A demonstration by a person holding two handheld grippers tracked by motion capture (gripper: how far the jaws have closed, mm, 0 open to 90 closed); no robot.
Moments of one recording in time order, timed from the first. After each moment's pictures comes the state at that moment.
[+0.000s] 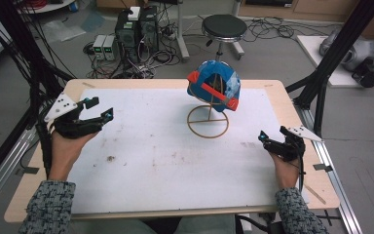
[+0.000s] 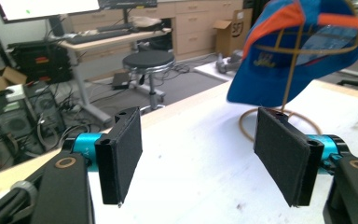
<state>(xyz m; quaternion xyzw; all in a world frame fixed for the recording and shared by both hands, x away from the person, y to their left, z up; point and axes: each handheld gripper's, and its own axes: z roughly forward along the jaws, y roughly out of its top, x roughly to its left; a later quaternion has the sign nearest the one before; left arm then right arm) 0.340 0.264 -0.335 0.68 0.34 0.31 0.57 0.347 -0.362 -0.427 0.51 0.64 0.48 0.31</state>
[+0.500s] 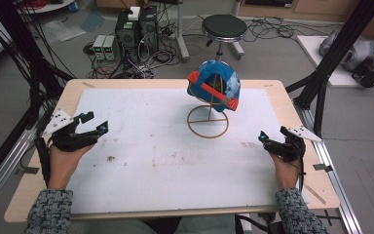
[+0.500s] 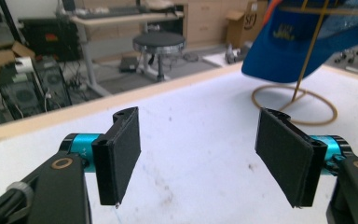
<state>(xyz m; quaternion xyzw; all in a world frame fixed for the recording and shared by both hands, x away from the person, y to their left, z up) 0.330 0.283 -0.378 0.68 0.38 0.29 0.55 0.346 -0.362 -0.427 0.50 0.65 0.48 0.32</state>
